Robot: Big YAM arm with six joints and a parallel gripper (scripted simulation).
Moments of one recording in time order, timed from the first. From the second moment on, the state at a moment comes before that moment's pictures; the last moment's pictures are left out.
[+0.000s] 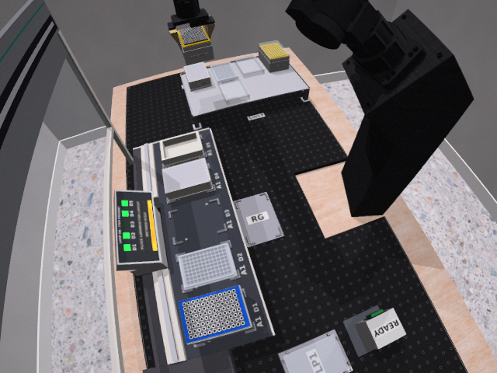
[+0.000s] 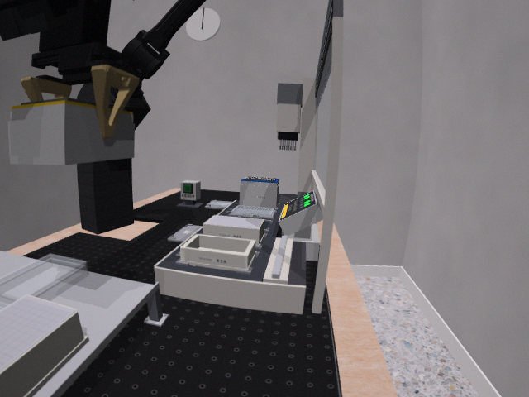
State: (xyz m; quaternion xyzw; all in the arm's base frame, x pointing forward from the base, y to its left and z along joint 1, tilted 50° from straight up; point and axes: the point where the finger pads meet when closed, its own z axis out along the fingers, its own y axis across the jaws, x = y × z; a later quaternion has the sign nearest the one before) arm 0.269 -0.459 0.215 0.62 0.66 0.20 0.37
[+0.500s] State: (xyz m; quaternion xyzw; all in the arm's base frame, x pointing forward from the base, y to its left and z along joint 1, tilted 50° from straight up) arm 0.286 -0.462 0.198 0.62 0.66 0.20 0.37
